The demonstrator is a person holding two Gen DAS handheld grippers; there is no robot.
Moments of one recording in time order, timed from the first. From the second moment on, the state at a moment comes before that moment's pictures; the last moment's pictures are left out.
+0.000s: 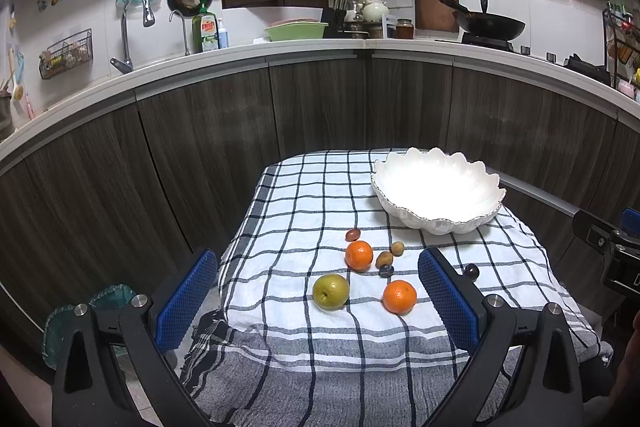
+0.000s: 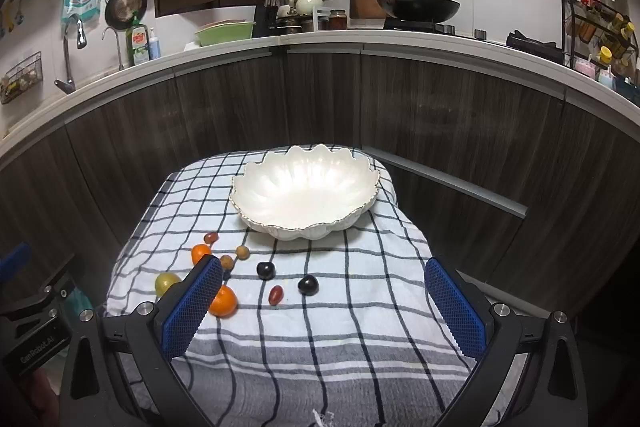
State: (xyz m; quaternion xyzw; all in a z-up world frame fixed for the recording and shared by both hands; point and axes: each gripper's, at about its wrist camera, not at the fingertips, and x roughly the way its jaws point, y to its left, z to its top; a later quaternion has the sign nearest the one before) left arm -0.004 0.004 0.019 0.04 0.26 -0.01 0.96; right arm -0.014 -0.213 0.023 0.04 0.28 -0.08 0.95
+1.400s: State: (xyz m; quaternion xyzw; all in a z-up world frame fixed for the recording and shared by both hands) left arm 0.048 0.009 -0.016 0.05 0.31 -0.01 0.95; right arm 0.041 -0.191 -0.003 0.00 0.32 -0.05 0.95
